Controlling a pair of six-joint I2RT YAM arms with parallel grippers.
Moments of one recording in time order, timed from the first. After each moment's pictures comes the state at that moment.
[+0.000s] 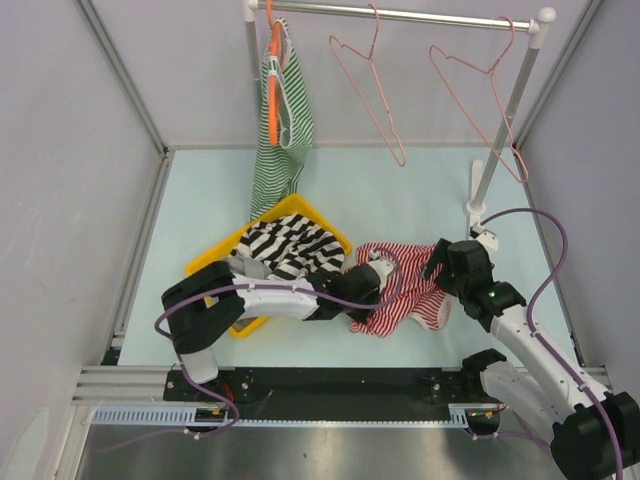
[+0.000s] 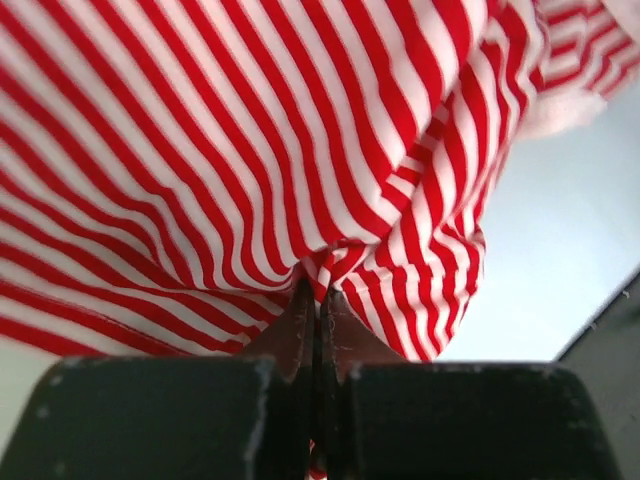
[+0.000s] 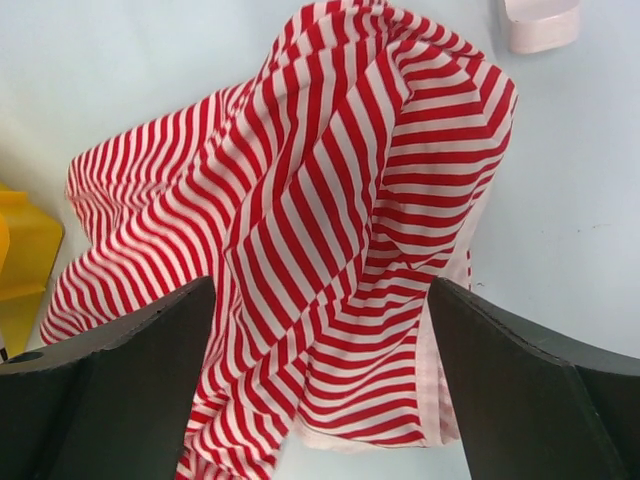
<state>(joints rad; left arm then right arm) -1.14 1.77 0.96 -0.03 -0.04 -0.43 0.36 0.84 0.55 -0.47 0.29 0.72</state>
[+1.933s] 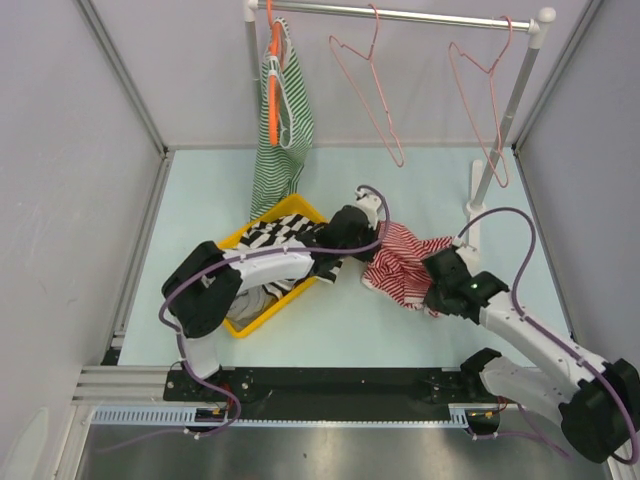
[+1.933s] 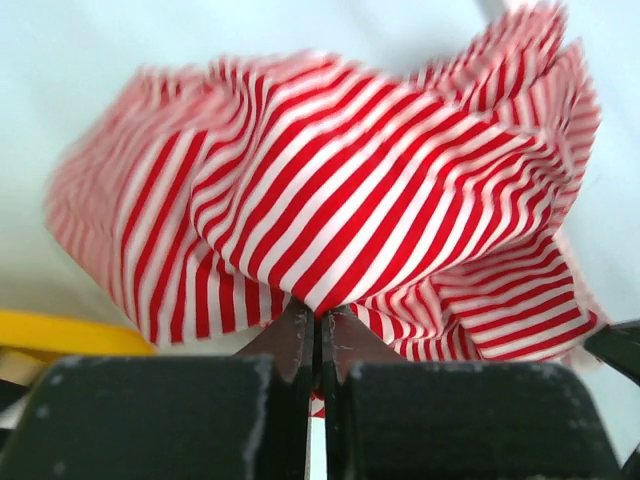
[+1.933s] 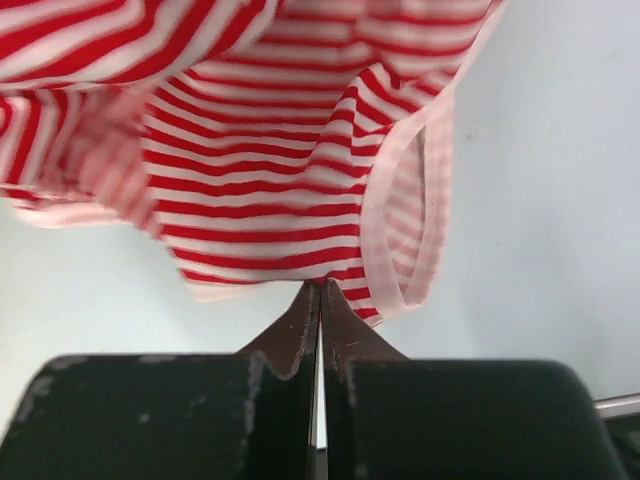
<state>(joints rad) -0.90 1.84 1.18 0.10 -0.04 -0.37 0.56 0.98 0.61 -0.77 0.31 0.90</state>
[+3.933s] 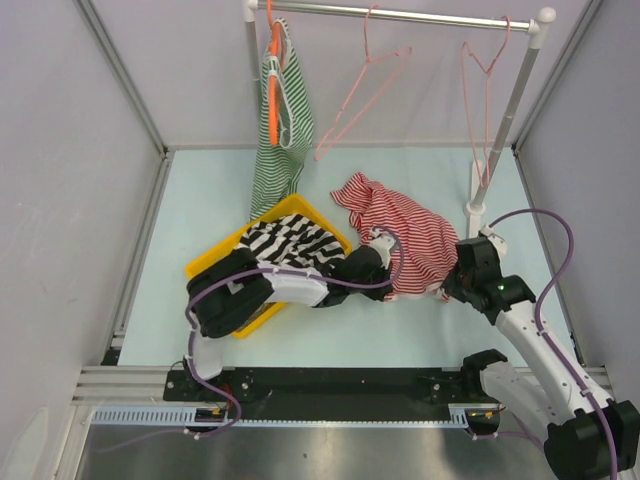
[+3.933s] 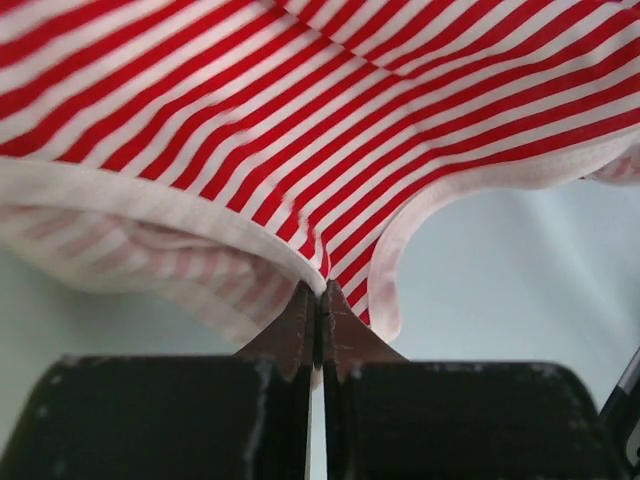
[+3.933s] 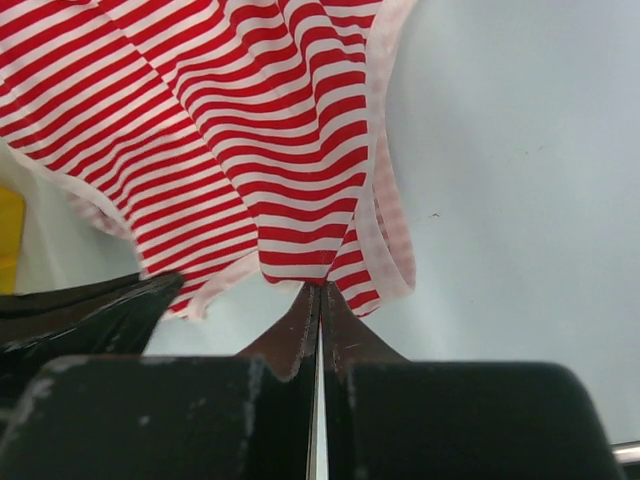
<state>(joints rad) -1.03 1.97 1.07 0.31 0.03 -0.50 0.29 0.84 0.65 -0.72 0.22 0.75</state>
